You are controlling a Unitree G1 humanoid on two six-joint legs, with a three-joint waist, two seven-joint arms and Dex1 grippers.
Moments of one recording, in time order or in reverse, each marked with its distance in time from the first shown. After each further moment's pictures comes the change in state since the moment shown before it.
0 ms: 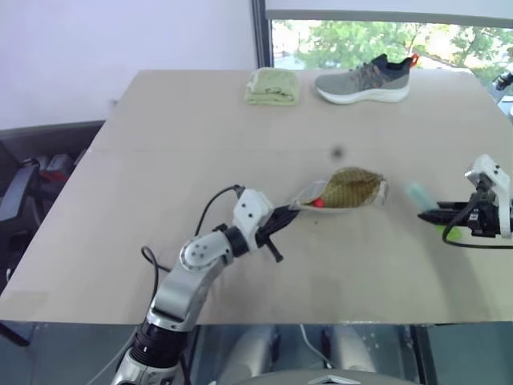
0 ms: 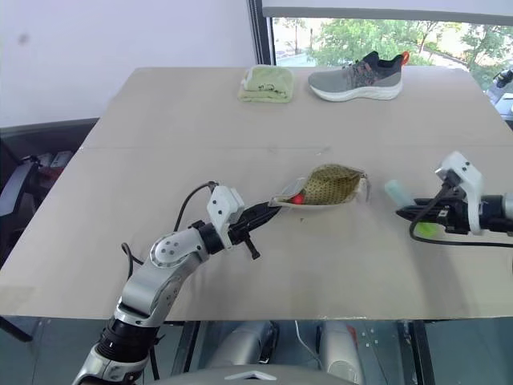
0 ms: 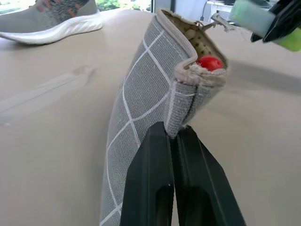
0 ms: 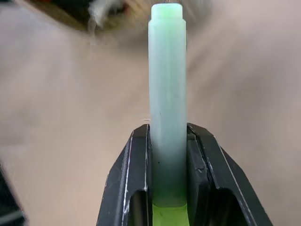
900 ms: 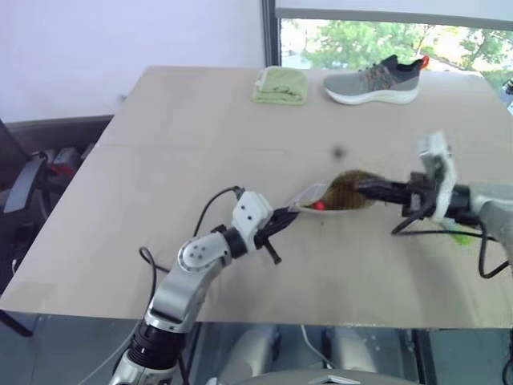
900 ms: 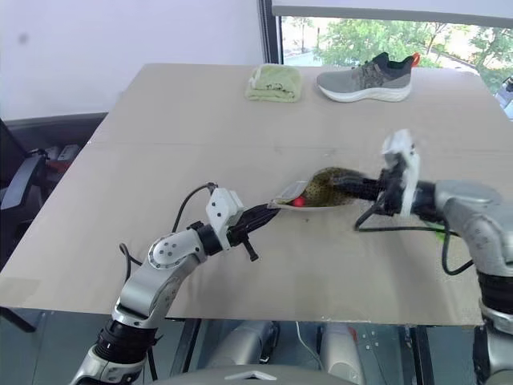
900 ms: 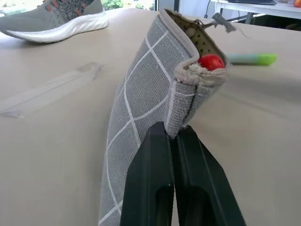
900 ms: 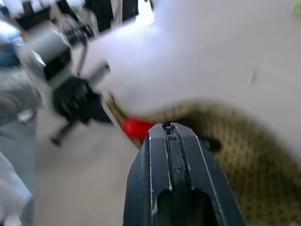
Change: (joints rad) left arm 0.007 0.012 -0.002 -0.001 0.010 -0.022 -0.018; right arm -0.120 0.346 0.092 -0.278 0.126 -0.043 -0.186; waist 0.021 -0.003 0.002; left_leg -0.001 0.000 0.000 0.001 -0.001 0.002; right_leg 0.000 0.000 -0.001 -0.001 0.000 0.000
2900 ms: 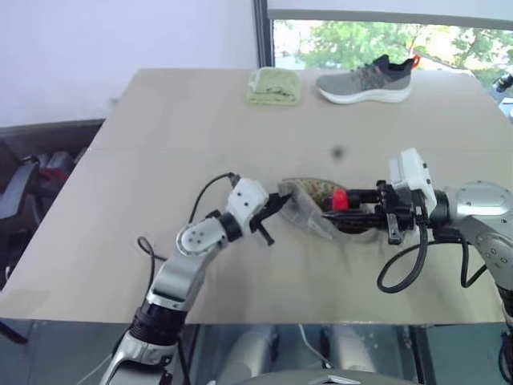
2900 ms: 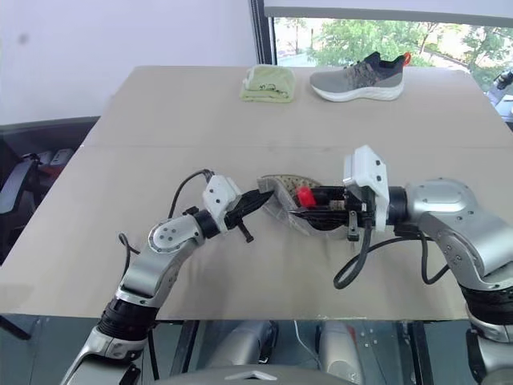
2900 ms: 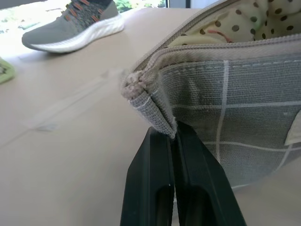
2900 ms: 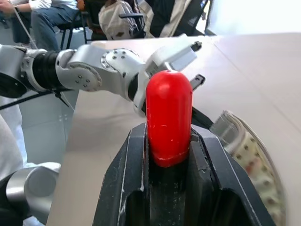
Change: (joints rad) left arm -0.105 0.022 0.020 0.161 0.069 -0.110 0.032; right arm -0.035 0.016 0.066 -0.220 0.034 -0.161 0.078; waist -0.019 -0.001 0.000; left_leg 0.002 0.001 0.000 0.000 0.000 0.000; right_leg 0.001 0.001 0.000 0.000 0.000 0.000
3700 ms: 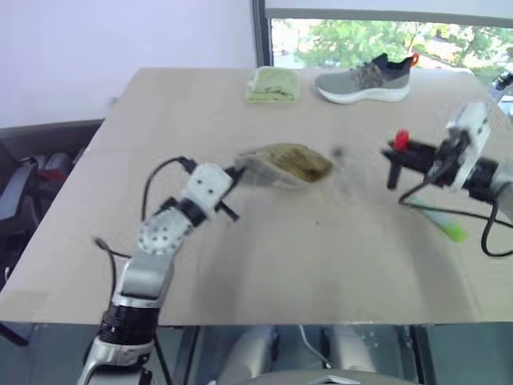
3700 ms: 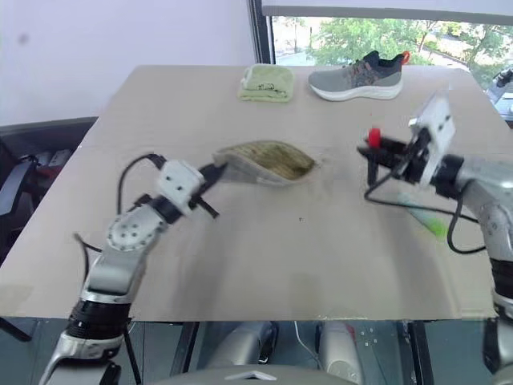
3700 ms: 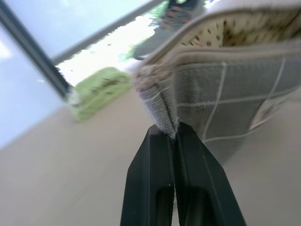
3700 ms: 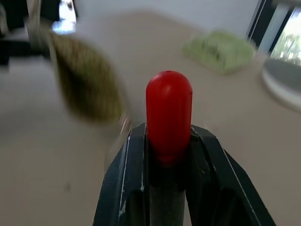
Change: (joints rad) left arm 0.014 0.123 0.195 -0.023 0.159 -0.158 0.146; right arm 0.012 -0.143 -0.102 0.368 -0.137 -0.070 -0.127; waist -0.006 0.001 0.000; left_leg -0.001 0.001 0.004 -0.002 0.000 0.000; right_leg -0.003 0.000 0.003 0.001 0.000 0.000
